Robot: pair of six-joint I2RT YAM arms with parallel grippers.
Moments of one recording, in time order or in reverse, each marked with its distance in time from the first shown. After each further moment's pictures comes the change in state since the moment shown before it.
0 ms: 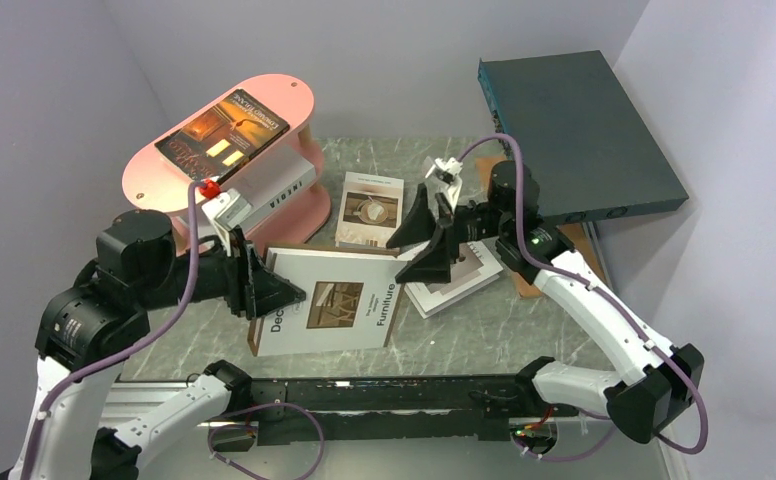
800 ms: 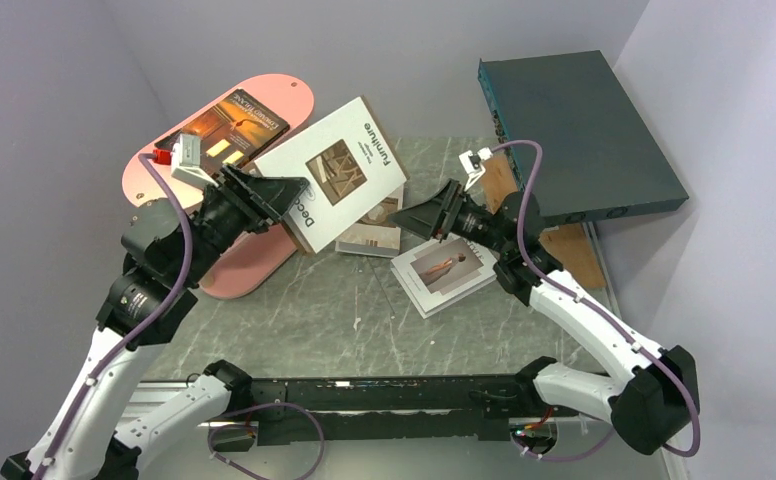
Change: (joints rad) left arm 0.001 -0.027 -0.286 0.711 -0.567 -0.511; right arm -0.069 -0.072 -0.286 0.474 0.589 0.682
